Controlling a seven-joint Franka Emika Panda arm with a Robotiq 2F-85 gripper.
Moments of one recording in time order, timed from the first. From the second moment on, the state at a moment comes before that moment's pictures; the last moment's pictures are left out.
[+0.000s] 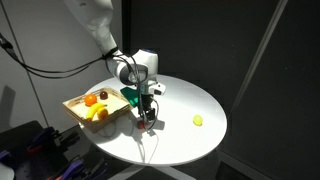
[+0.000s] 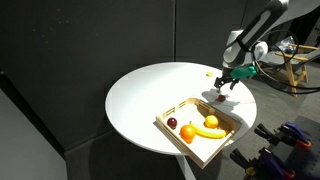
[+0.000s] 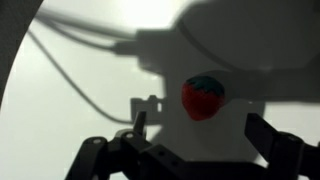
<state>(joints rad) -0.13 0.44 -0.12 -2.23 0.05 2.64 0.06</state>
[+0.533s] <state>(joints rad) -0.13 0.45 -0.12 -2.23 0.05 2.64 0.06</state>
